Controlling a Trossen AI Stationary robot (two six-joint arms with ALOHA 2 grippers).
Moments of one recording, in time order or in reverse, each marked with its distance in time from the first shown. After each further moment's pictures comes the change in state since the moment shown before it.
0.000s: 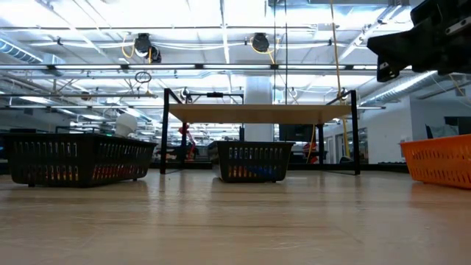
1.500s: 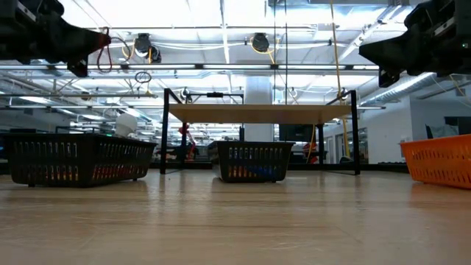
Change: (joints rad) left arm 0.098 -0.653 -0.828 0.570 -0.156 -0.161; right arm -0.004 0.000 0.000 0.001 0.133 0.057
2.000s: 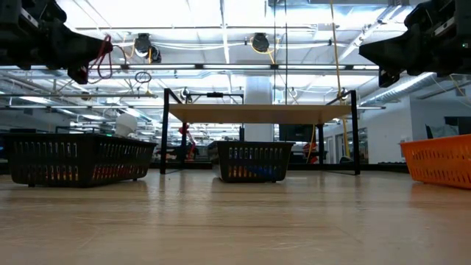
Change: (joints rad) left arm 0.000 0.000 -0.037 0.024 -0.017 -0.037; right arm 0.000 0.000 0.000 0.000 -0.002 0.000
